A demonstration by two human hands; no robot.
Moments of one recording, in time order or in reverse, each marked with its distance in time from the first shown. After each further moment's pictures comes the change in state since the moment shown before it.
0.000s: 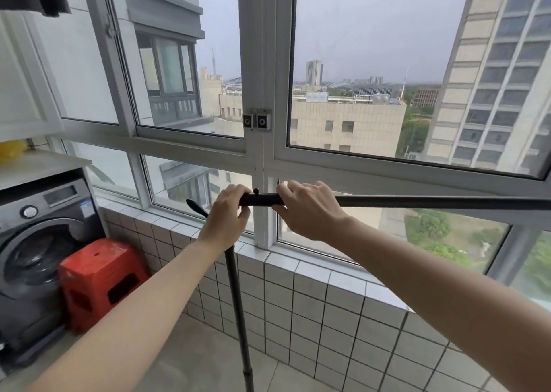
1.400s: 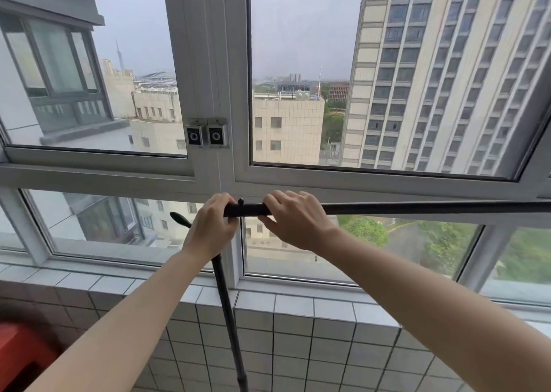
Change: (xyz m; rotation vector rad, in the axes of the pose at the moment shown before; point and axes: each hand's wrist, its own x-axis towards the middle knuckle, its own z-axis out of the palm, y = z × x) left_hand 0.150 -0.142 0.112 -0.171 -0.105 0.071; right_hand 0.116 0.076 0.127 -0.129 -0.070 0.151
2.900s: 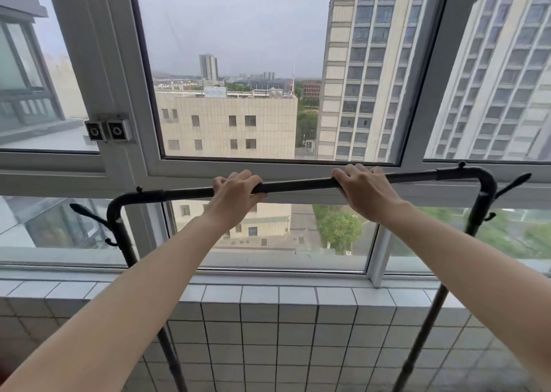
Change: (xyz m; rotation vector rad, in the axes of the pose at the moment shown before) left_hand 0.031 0.245 0.134 0.159 -0.180 0.230; right_hand -0.228 0.257 -0.113 -0.217 -0.215 0.331
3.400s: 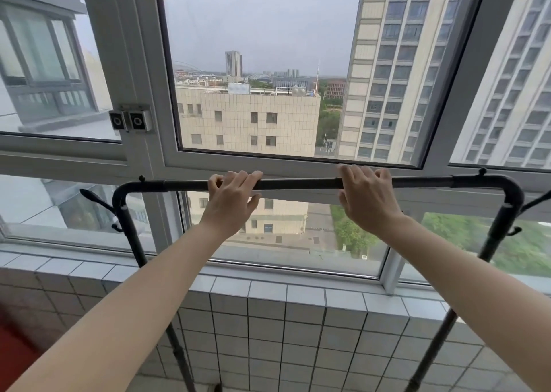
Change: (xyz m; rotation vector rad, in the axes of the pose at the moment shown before) left_hand -0.028 -0.012 0.011 0.204 0.153 -0.031; right_hand -0.001 -0.021 0.017 0.021 0.178 0.034
